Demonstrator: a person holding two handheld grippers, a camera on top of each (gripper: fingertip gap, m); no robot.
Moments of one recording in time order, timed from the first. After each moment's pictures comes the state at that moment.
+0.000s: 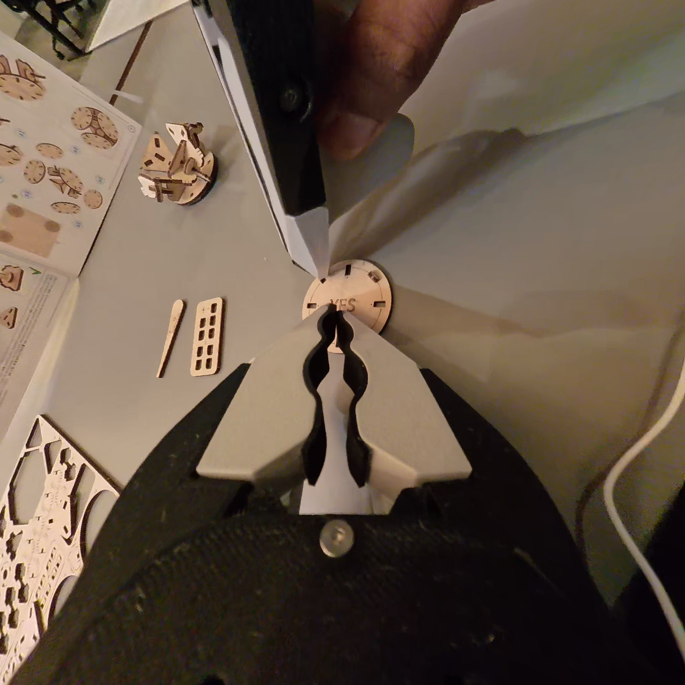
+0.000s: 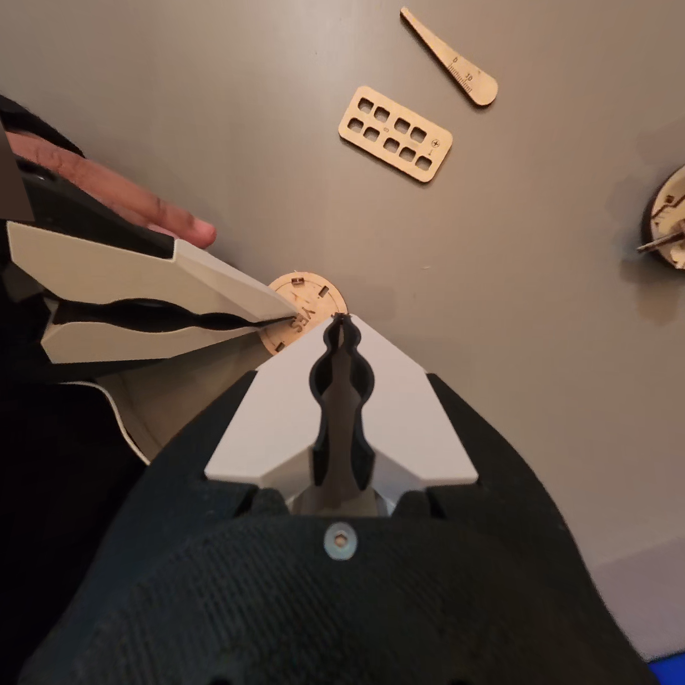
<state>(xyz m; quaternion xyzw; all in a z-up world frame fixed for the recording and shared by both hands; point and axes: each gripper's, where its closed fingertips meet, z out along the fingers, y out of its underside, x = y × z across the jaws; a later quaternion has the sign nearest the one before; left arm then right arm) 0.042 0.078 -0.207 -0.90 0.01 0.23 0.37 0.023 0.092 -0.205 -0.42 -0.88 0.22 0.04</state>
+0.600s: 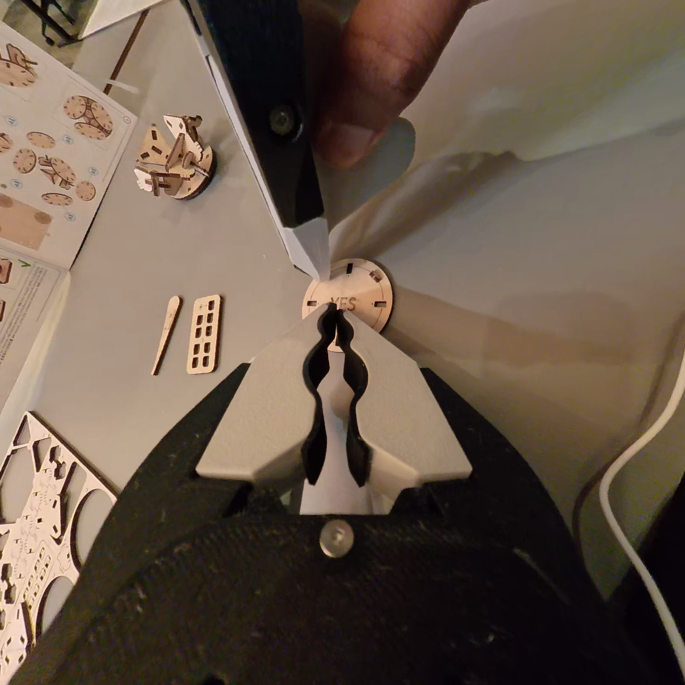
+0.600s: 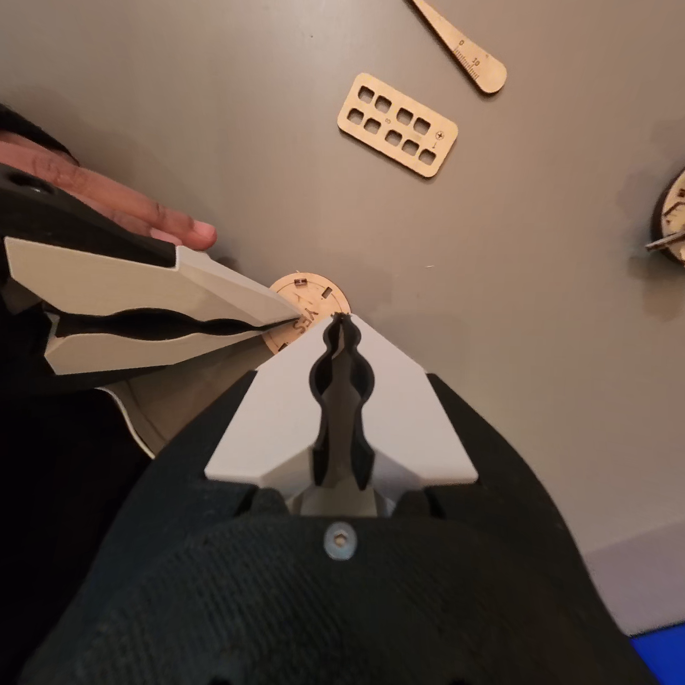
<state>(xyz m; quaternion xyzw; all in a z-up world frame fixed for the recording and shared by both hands) 0.042 0.078 -0.207 -0.90 0.00 0.22 0.37 0.024 0.091 -0.206 -0.43 -0.88 0.19 0.03</state>
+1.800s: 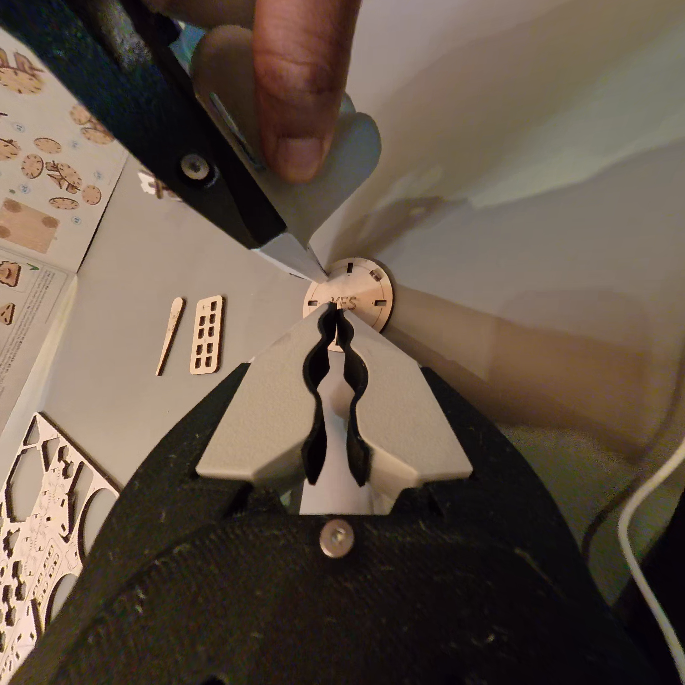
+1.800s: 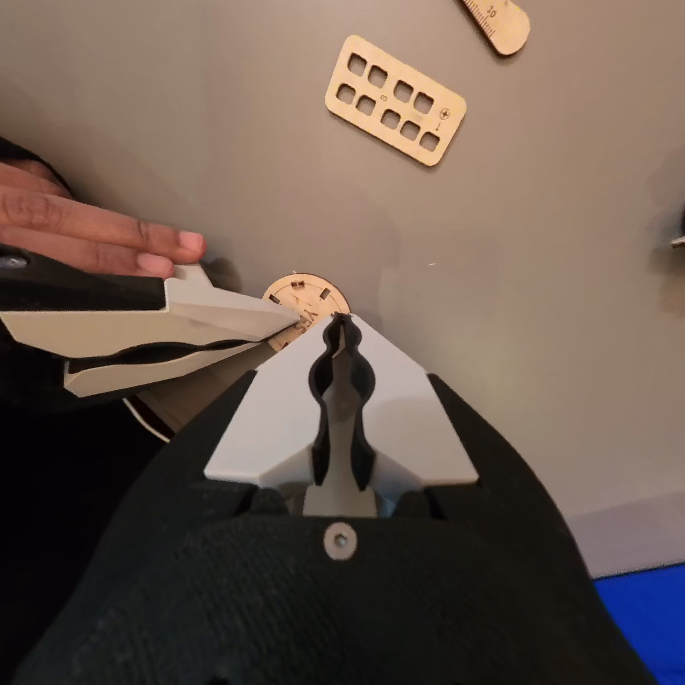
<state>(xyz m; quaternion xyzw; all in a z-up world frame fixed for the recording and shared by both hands) 0.042 0.077 -0.208 -0.90 0.01 0.23 0.37 0.024 0.092 -0.209 -0.45 -0.89 0.11 -0.03</state>
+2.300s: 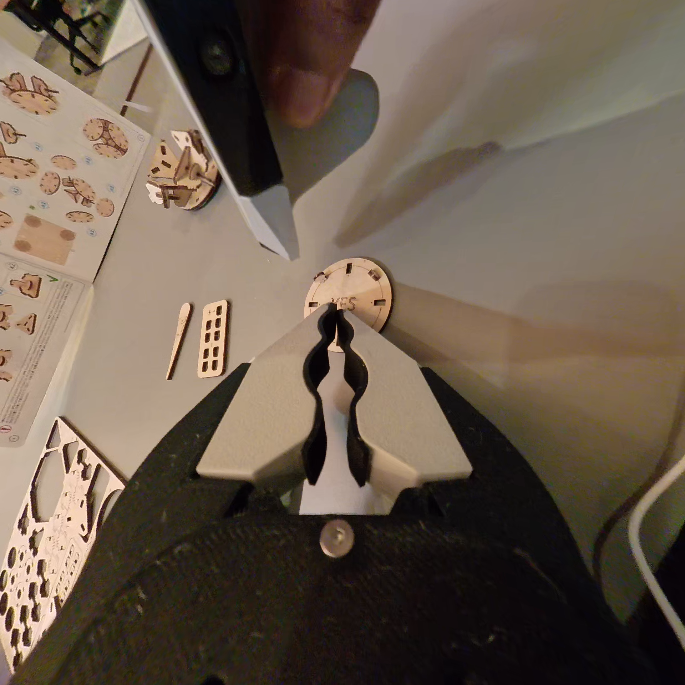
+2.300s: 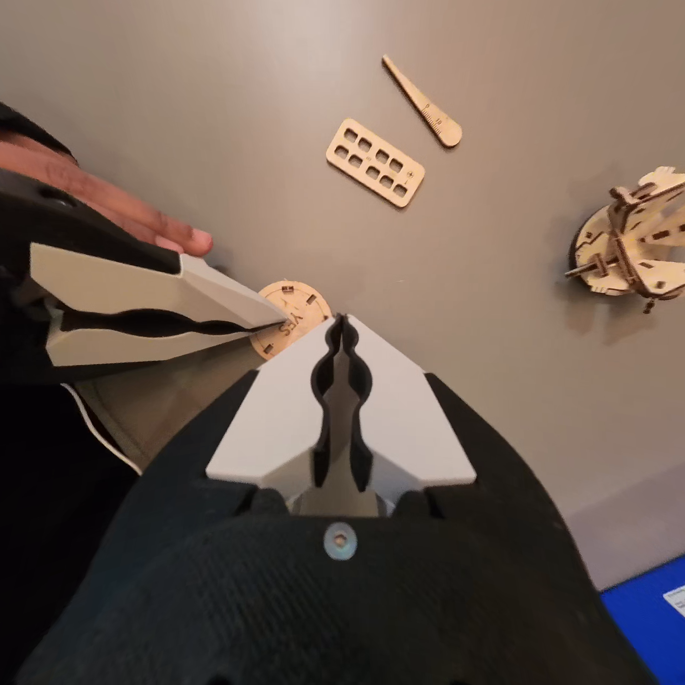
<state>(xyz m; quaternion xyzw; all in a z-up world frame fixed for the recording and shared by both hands) 0.042 0.078 -0.207 -0.90 0.03 0.25 0.37 0.013 0.097 -0.189 -0.40 -0.89 0.20 0.09</state>
